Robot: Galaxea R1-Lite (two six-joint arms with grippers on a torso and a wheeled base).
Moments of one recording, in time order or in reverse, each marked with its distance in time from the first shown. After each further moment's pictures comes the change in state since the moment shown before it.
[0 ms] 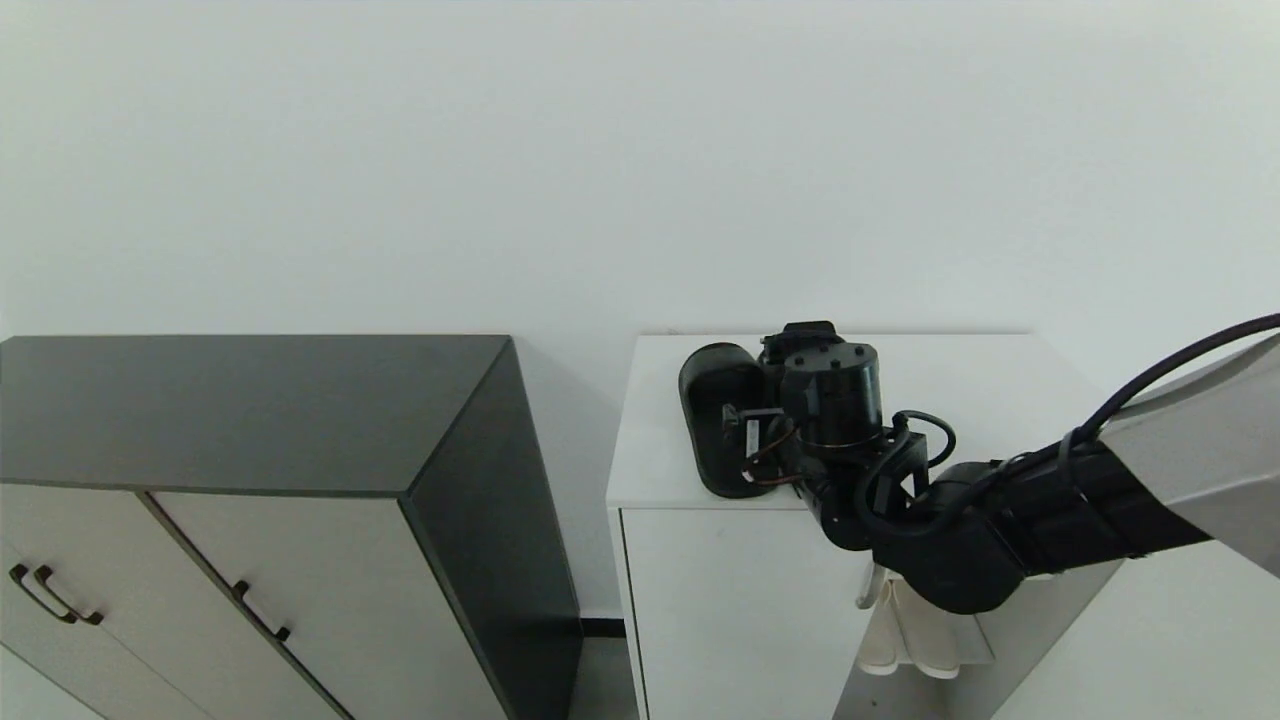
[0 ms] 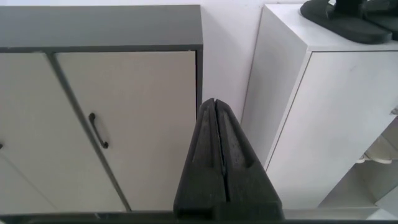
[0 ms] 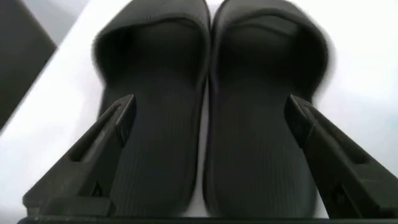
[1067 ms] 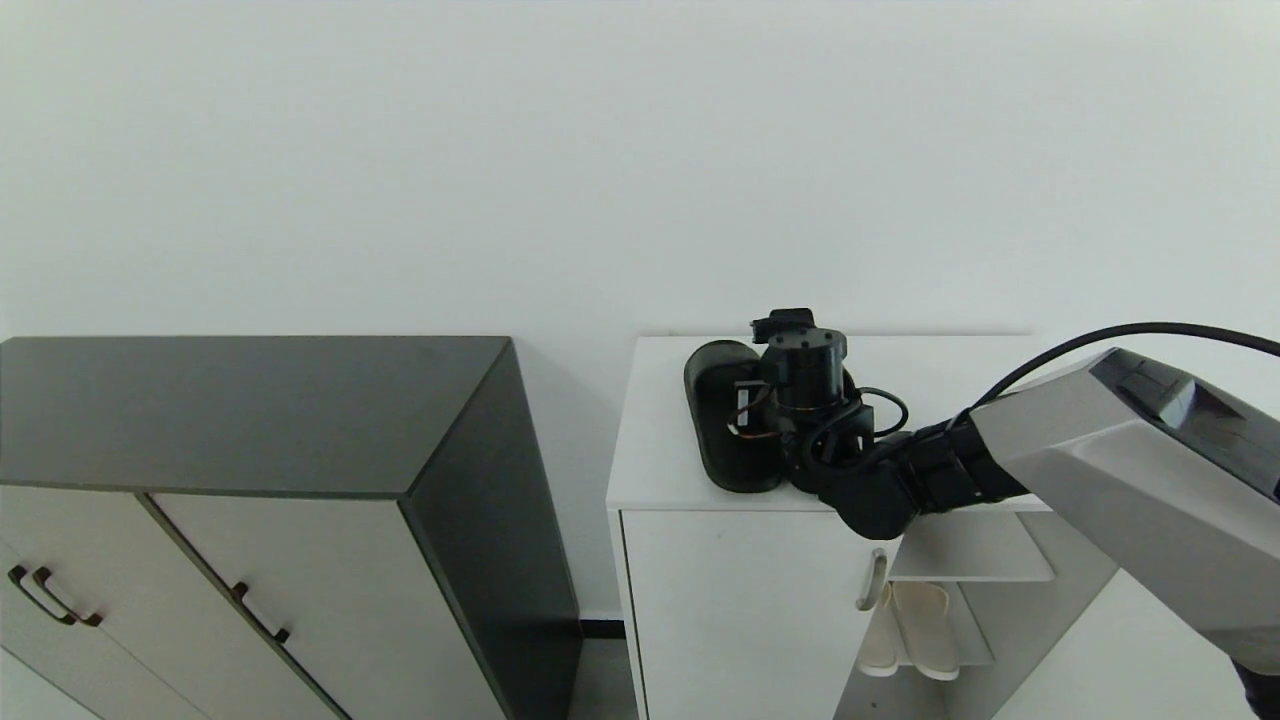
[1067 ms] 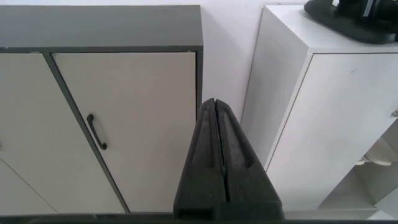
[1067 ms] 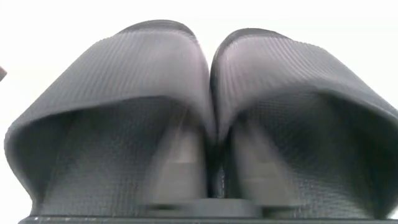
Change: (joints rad) left arm 0.000 0.001 0.000 0.000 0.000 -0.005; right arm -0.106 0.230 -0.312 0.007 0.037 -0.059
